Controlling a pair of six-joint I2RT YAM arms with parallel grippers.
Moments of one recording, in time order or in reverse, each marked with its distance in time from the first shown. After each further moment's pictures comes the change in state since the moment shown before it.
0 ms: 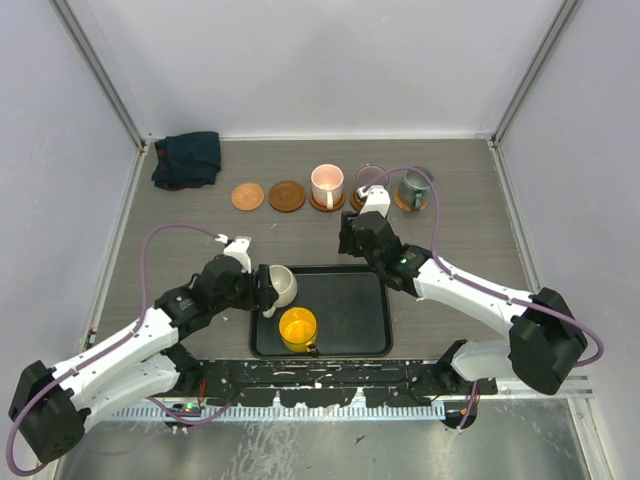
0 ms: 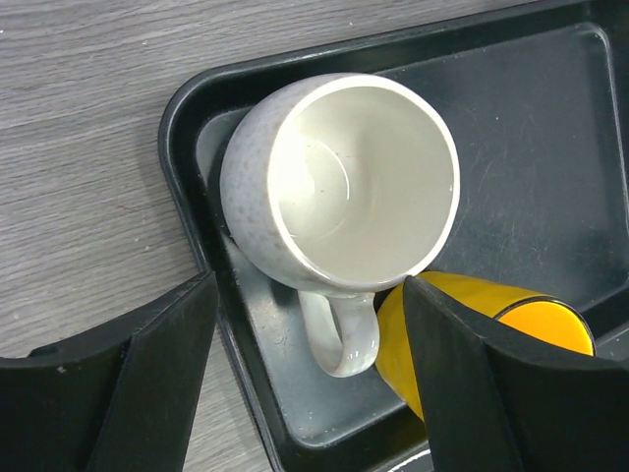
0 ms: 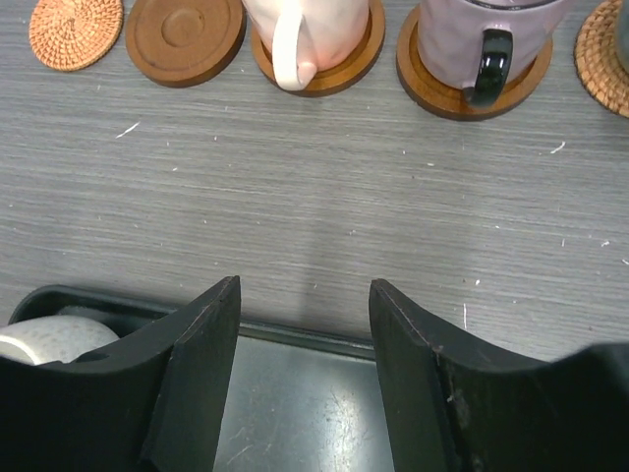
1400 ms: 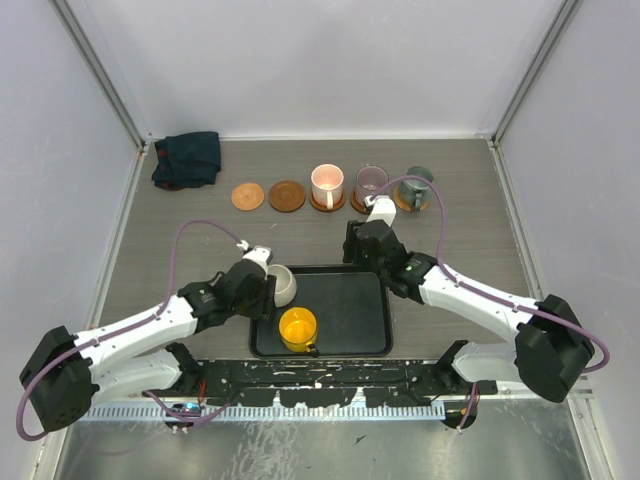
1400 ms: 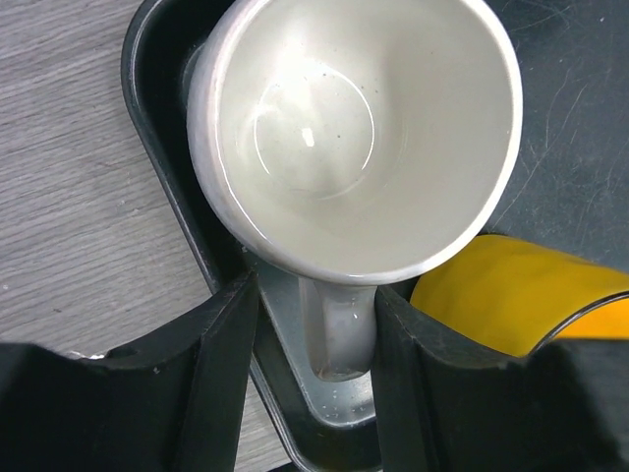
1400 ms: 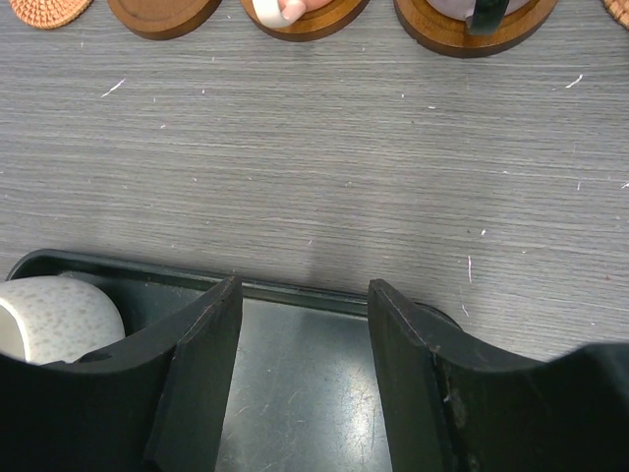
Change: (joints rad) left arm -0.127 0.187 0.051 -0.065 -0.090 0.006; right arm 0.003 -0.065 -0.084 -0.036 -0.035 0.072
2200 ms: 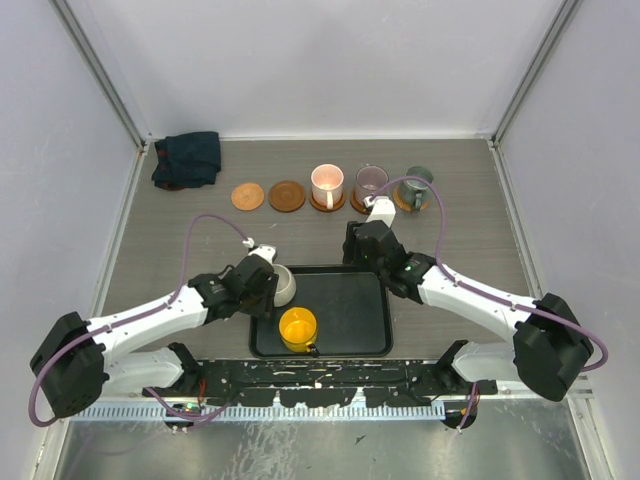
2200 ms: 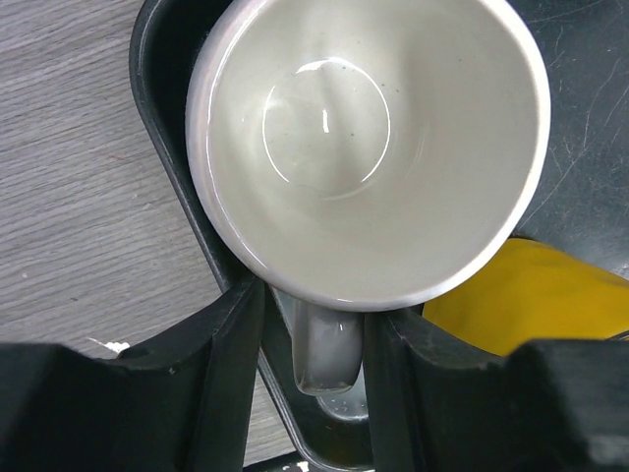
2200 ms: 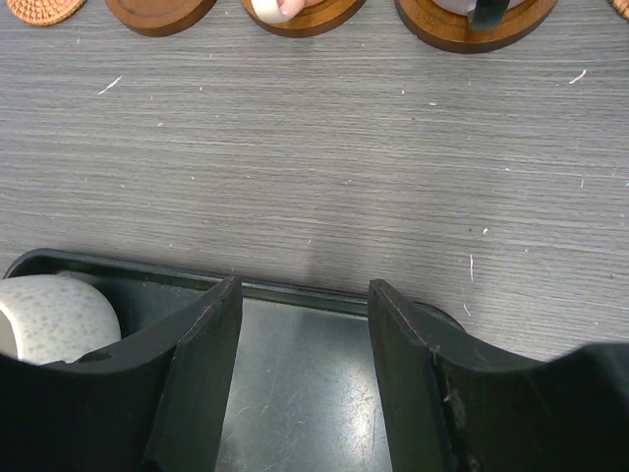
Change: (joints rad) left arm -0.005 0.105 0.074 -0.073 -0.019 0.002; right arm 0.000 0.009 -0.005 0.008 0.000 0.004
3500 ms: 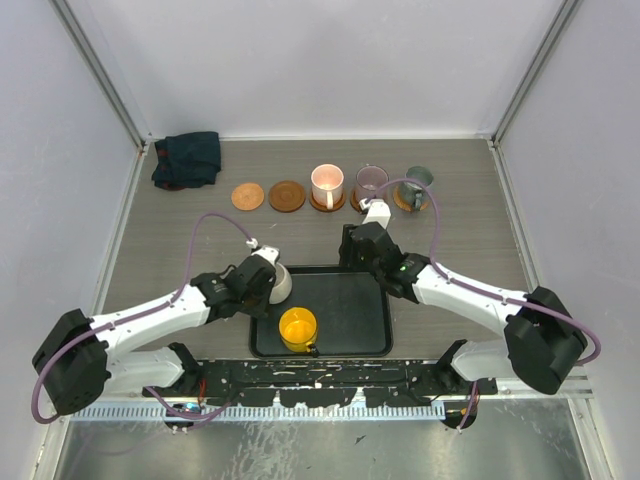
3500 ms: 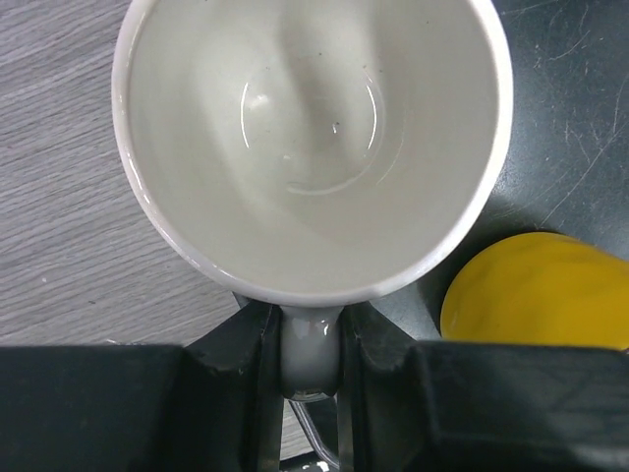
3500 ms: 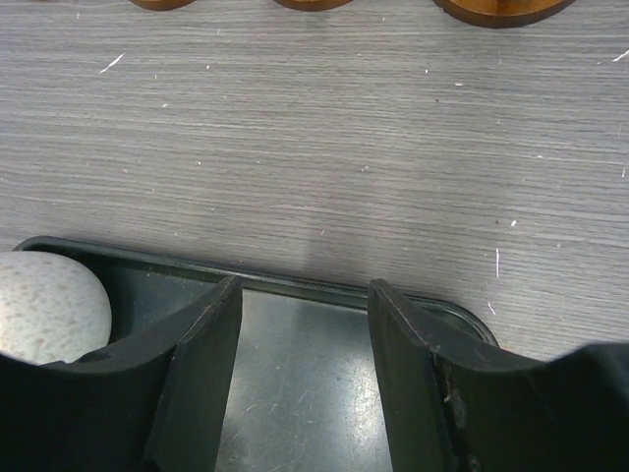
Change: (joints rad) left arm -0.005 0.026 0.009 -0.013 -0.013 0.047; right arm 0.004 0.045 -0.003 0.024 -0.033 0.018
